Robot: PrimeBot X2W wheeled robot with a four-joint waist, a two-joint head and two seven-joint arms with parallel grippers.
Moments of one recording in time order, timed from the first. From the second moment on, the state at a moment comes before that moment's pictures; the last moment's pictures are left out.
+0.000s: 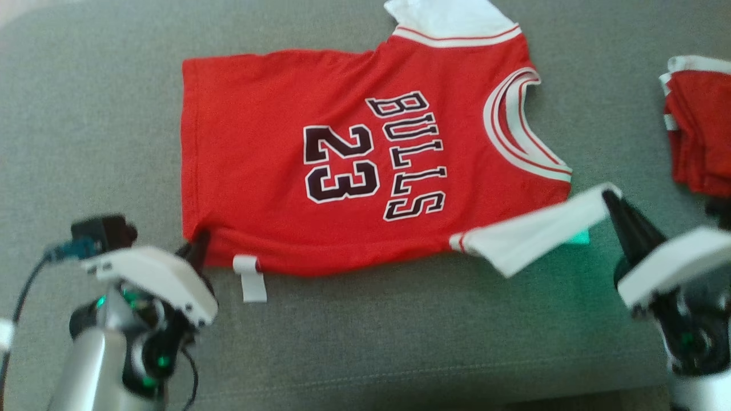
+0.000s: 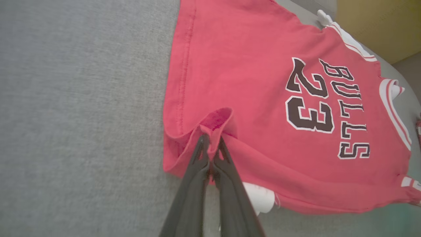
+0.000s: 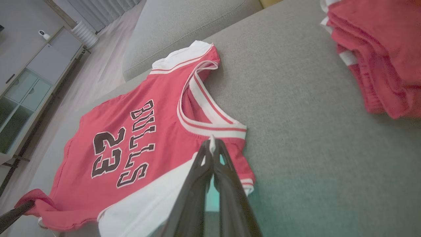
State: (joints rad) left arm -0.08 0.16 -0.11 0.00 -0.54 0.15 0.43; right arm -0.05 -0.09 -0.13 -0.12 0.56 0.12 0.55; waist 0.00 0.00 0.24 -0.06
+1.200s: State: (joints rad) left arm -0.18 0.12 -0.19 0.16 -0.27 0.17 -0.22; right arm -0.21 -0.29 0.14 0.13 0.42 0.12 -0.18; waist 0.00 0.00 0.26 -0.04
